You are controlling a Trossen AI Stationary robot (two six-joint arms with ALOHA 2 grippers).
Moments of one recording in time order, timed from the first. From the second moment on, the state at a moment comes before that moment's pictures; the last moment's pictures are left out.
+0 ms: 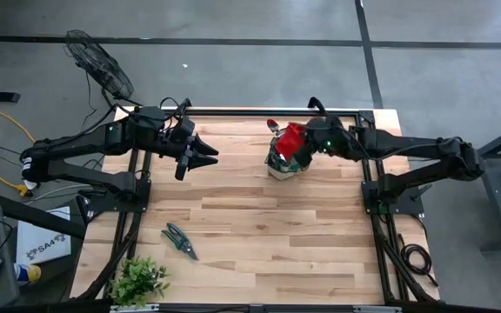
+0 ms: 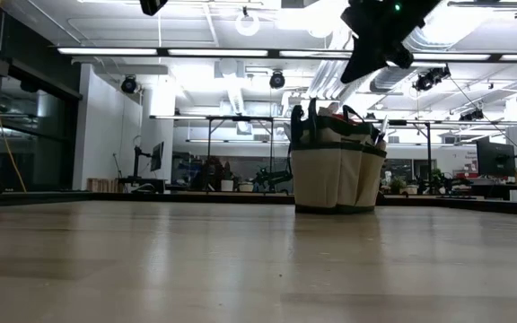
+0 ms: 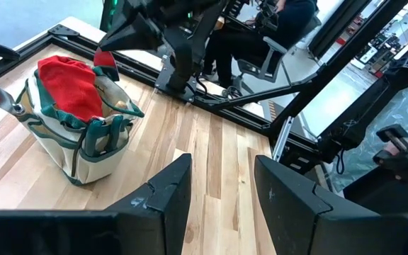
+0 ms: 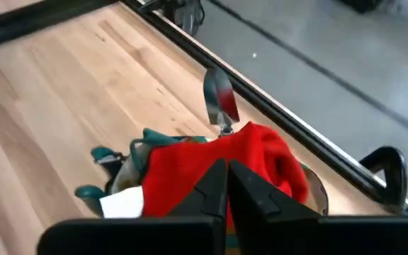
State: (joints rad) left arm 0.16 0.98 1.12 -0.42 0.25 -0.39; right arm -0.19 1.17 1.00 -0.52 0.46 0.34
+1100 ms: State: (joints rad) left arm 0.16 0.98 1.12 -0.45 0.24 -0.39; right arm -0.42 1.63 1.45 -1.15 0.03 0.47
